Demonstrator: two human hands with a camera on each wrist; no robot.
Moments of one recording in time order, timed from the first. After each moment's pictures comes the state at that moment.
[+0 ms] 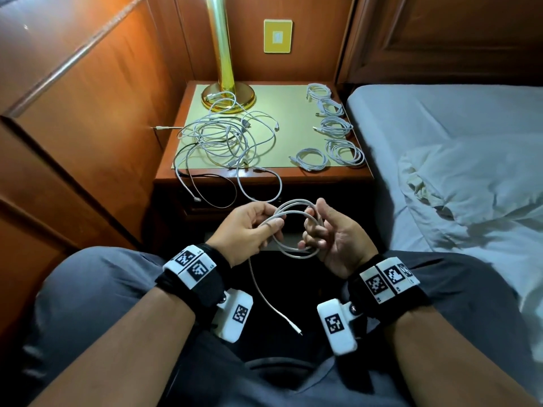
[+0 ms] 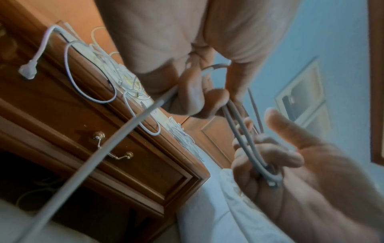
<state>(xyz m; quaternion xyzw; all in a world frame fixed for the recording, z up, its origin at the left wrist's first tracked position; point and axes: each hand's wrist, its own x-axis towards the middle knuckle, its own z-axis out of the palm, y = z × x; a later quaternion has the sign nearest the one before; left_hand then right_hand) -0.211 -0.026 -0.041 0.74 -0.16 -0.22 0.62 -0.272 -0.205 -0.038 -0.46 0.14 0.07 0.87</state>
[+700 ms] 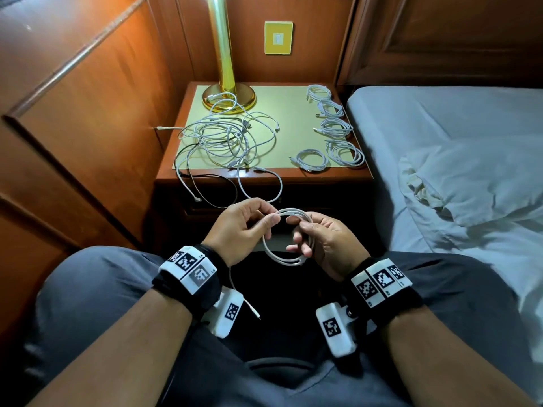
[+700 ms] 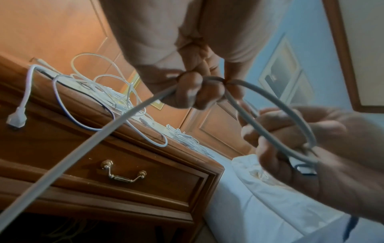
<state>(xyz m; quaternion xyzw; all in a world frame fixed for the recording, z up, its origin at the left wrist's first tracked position) -0.208 -0.017 -0.043 0.78 -0.22 -0.11 0.57 -0.273 -0.199 -0.048 -0.54 0.10 0.08 0.83</state>
